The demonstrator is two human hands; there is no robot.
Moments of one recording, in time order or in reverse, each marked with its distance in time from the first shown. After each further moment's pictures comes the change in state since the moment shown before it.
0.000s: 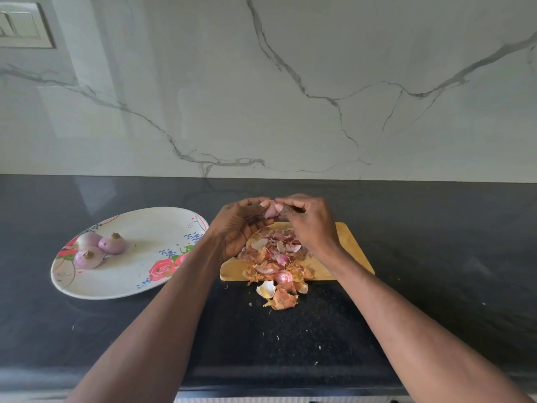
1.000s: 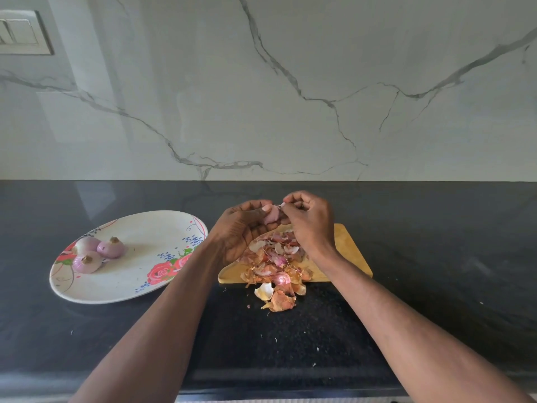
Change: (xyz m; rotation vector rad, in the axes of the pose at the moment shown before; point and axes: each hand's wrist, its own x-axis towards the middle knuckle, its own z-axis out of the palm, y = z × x) left_hand -0.002 -0.004 0.004 0.041 -0.063 0.009; right_hand 0.000 0.002 0.008 0.141 0.204 0.206
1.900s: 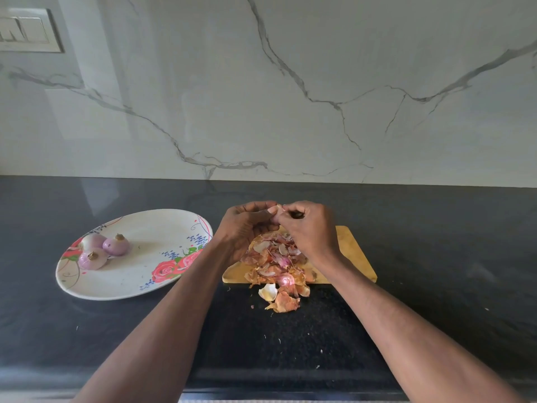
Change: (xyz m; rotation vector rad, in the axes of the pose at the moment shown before) left_hand 0.002 -0.003 -0.001 0.106 0.076 0.070; right_hand -0.006 0.001 0.001 -0.178 -0.074 -0.209
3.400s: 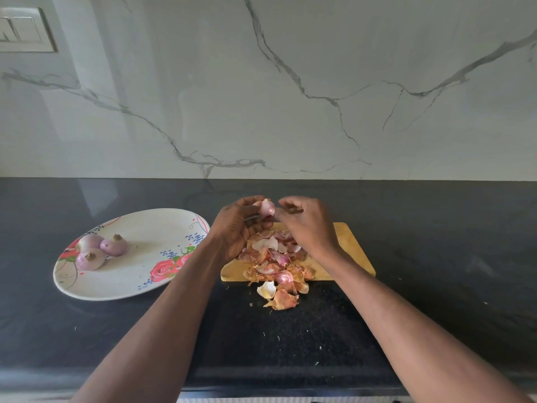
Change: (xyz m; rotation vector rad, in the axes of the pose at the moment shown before) left_hand 0.000 0.005 -0.002 -0.089 0.083 -0.076; right_hand 0.006 -0.003 -0.003 -0.058 -0.119 0.127
